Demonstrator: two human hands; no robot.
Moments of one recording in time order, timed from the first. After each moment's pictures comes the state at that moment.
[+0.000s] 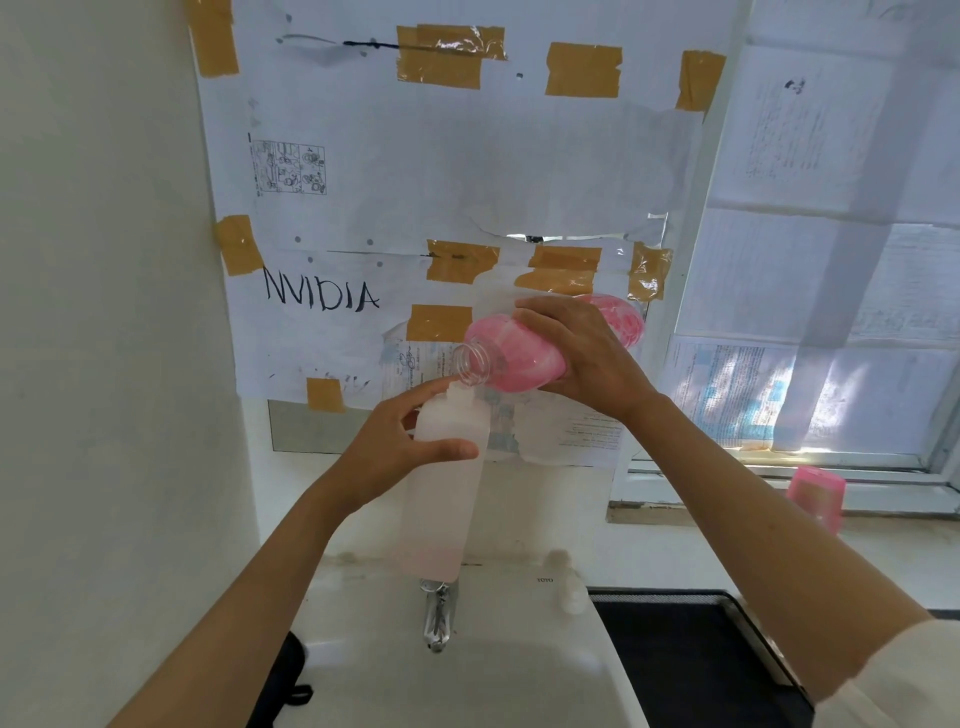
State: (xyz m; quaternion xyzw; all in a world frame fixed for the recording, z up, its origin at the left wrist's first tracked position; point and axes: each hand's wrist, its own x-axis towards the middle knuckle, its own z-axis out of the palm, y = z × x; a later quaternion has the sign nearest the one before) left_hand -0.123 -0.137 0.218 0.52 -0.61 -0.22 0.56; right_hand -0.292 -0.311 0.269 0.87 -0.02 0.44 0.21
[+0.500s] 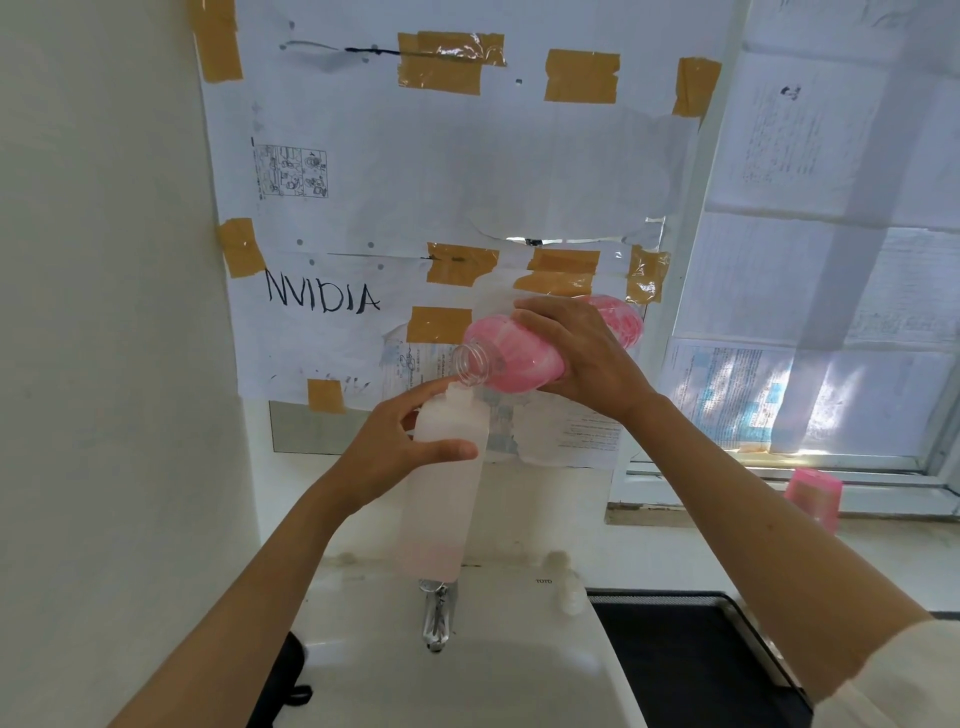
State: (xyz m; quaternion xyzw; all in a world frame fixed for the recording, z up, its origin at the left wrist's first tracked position) left_hand -0.126 -0.133 0.219 0.51 -0.61 -0.22 0.57; right_hand -0.293 -0.308 0.270 0.87 -0.02 0.44 0.21
